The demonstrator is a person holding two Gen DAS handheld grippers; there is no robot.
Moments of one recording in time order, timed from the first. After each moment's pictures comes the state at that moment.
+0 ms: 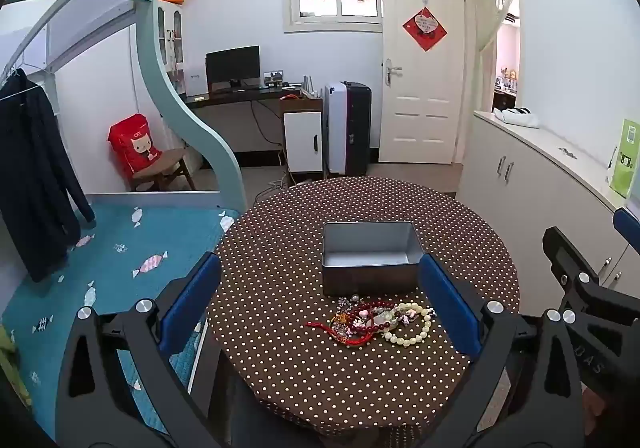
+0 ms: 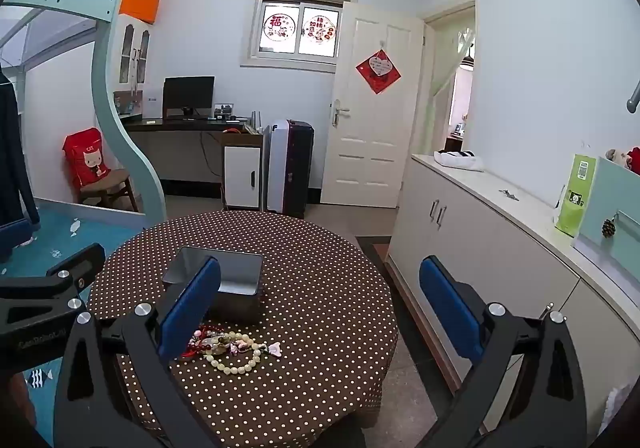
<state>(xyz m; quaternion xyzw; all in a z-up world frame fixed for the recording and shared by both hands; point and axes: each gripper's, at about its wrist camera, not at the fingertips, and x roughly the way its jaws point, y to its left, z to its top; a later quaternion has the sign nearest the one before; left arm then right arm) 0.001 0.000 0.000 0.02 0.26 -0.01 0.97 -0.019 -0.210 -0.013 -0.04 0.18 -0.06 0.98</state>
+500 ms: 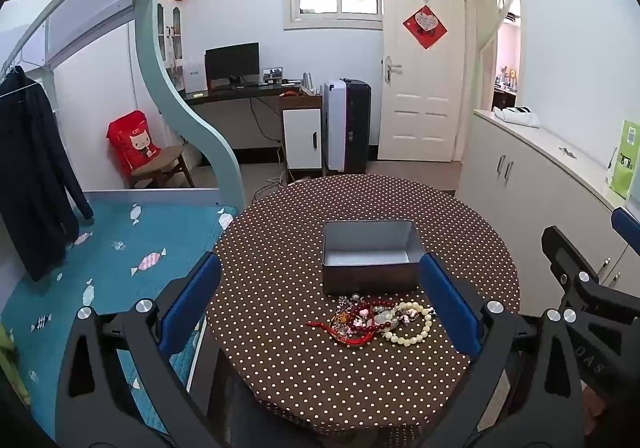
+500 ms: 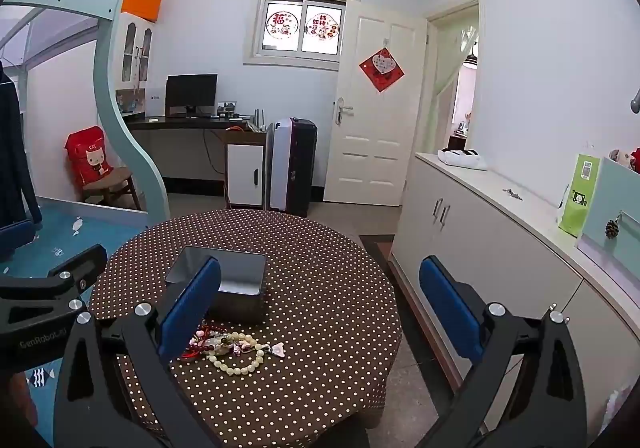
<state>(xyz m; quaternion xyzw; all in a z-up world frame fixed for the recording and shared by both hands) 0.005 -0.001 -0.004 0.02 0.26 -0.01 0.97 -0.020 -0.205 -0.007 -0.05 0.18 -0.06 0.98</state>
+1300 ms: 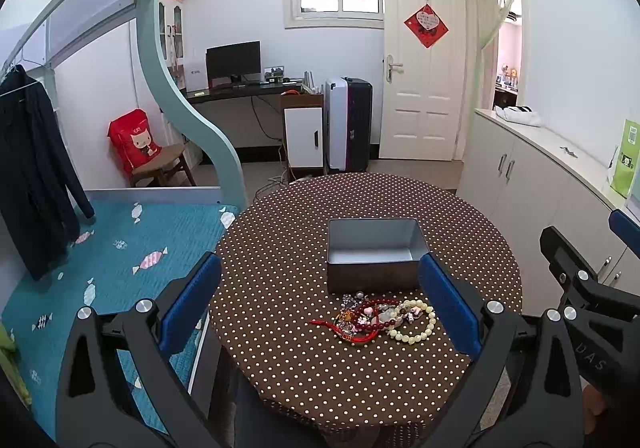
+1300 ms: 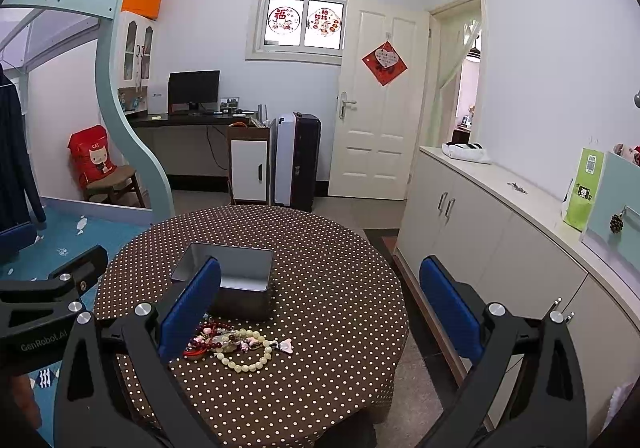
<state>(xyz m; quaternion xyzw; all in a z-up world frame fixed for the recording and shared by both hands) 0.006 0.008 -0.009 0.02 0.26 -0.01 0.97 -0.011 -0.203 -0.018 -0.04 0.19 -0.05 0.98</state>
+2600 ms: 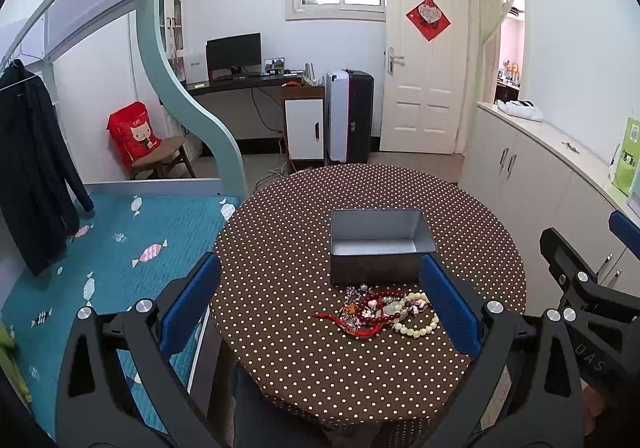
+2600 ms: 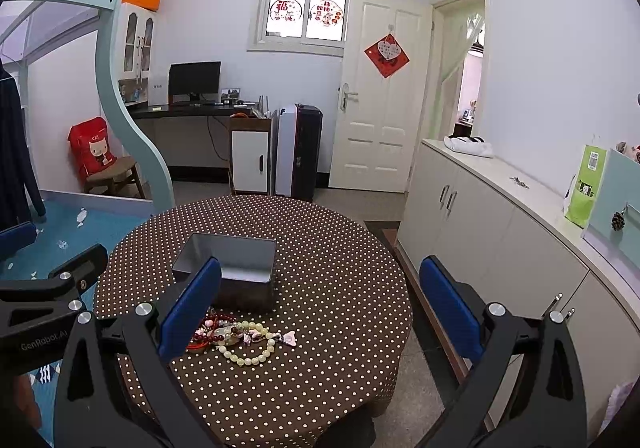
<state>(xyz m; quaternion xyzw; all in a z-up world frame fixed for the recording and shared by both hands) 0.011 0.015 -0.010 0.02 0.28 -0.01 0.96 -0.002 -0.203 -0.023 -0.04 0.21 -0.05 0.98</state>
